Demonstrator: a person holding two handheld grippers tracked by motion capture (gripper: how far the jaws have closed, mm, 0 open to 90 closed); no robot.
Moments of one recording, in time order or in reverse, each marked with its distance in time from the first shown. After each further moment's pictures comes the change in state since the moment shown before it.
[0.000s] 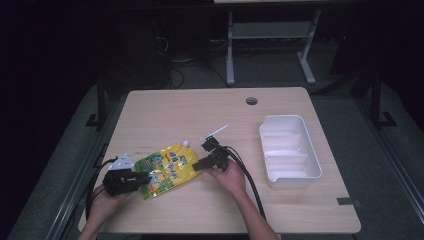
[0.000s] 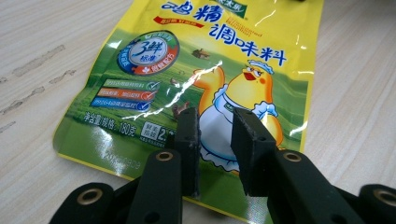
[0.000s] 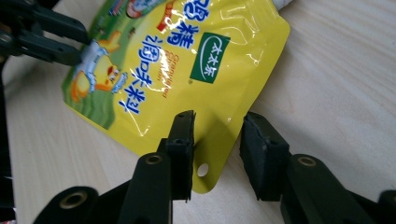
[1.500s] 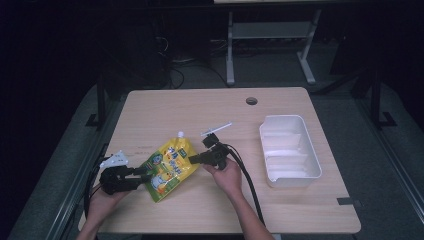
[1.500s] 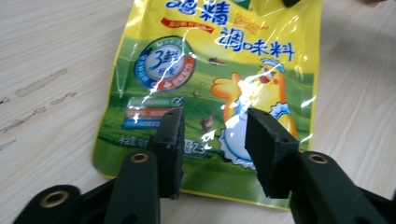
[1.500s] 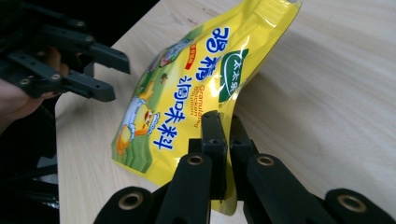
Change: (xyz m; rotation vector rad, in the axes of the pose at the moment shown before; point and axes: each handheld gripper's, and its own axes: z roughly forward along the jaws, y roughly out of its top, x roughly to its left) left arm 0.002 0.004 -0.011 -0.096 -0.054 -0.044; right arm 0.016 0.005 -0.019 -0.152 0.076 -0.029
